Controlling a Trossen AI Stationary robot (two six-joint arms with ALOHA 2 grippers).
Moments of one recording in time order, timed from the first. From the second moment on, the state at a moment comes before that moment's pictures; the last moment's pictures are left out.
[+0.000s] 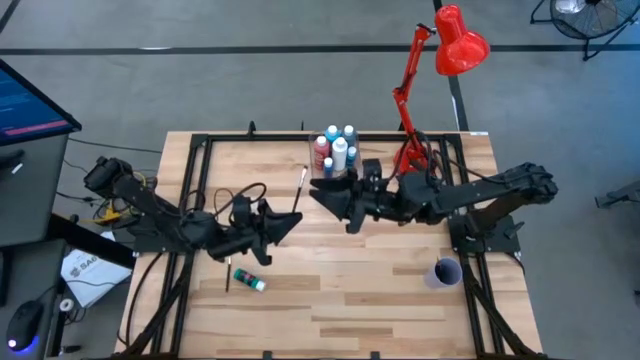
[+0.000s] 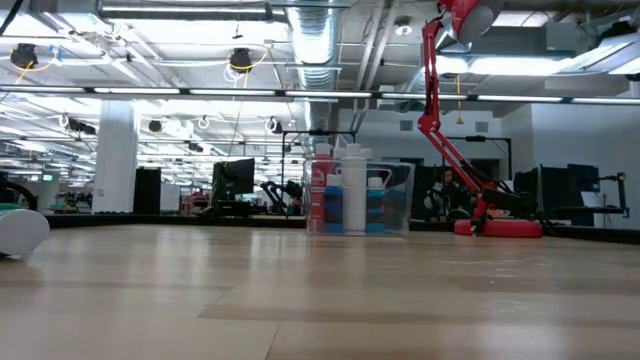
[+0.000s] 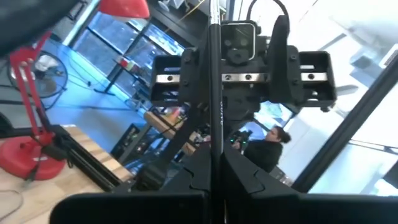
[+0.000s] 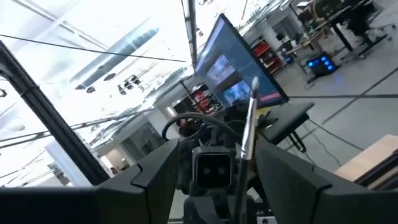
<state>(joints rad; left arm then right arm) -0.49 1.29 0.83 0.82 -0.78 -0.44 0.24 1.49 1.32 0.44 0.38 0.59</state>
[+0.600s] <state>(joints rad) -0.44 1.27 0.83 0.83 -0.75 -0.49 0.17 1.49 1.32 0.47 0.40 0.59</state>
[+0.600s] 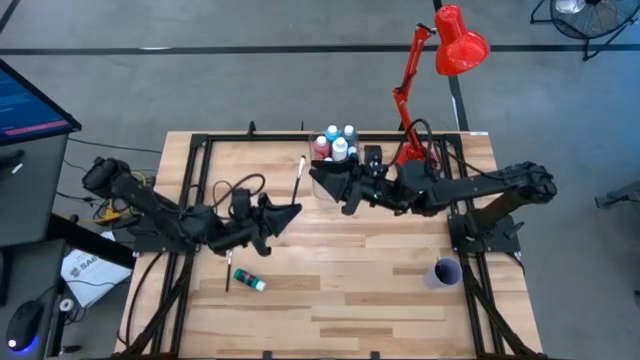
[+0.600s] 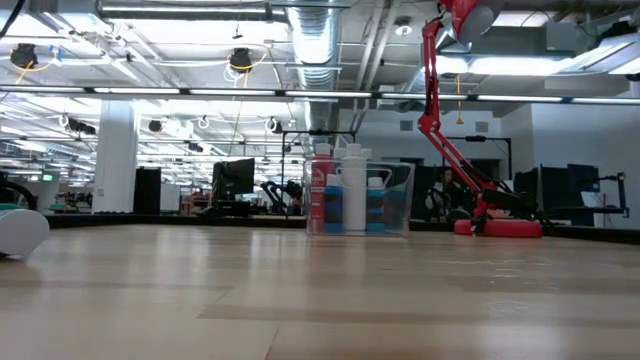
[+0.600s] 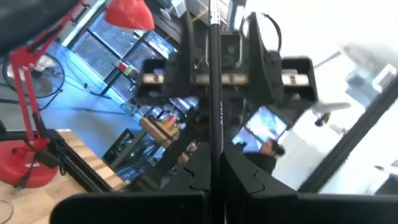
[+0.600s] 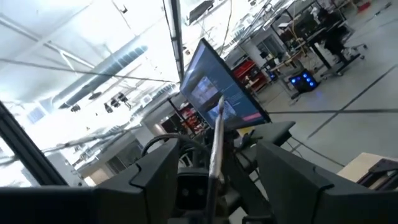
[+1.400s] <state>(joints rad) -0.33 1.23 0.83 0.71 -0.63 -0.64 0.09 1.49 1.32 0.45 0.39 0.71</state>
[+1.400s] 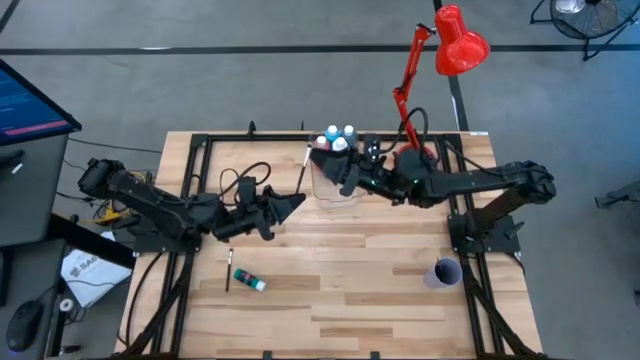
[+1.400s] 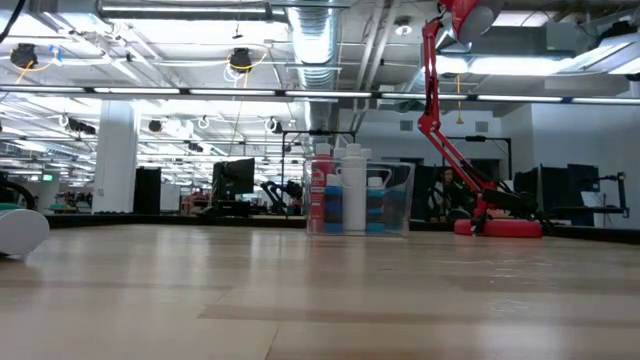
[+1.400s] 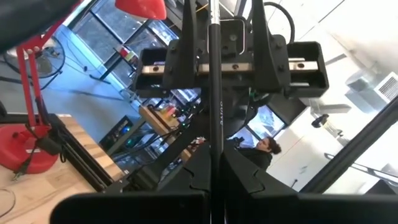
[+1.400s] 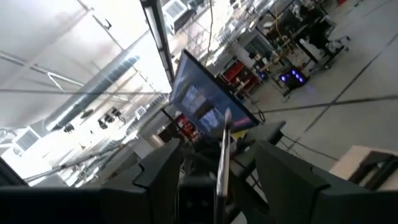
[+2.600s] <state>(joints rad) -0.35 1.23 0.83 0.61 -0.63 -0.67 0.11 1.49 1.32 0.32 0.39 0.79</state>
